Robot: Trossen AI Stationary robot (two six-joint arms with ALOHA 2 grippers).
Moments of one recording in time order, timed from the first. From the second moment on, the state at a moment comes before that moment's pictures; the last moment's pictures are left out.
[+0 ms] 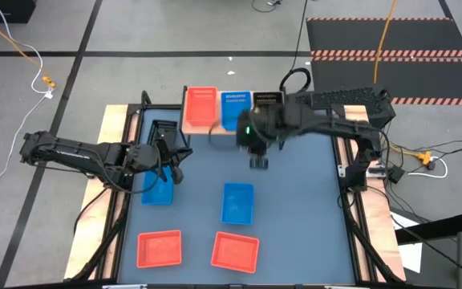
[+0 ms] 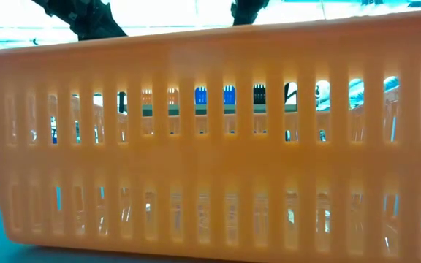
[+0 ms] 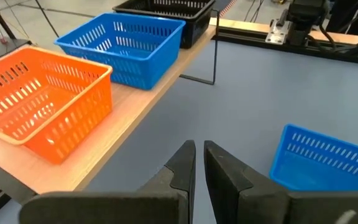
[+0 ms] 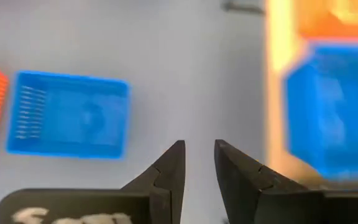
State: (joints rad) left arm -0.12 0.90 0.72 -0.31 -0.53 -0.23; right arm -0.08 1.81 1.99 -1.28 0.08 -0.13
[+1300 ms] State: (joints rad) left arm -0.38 0.90 0.72 -0.32 -0.40 -0.34; right arm 0.41 1.80 1.08 -0.10 0.18 0.38
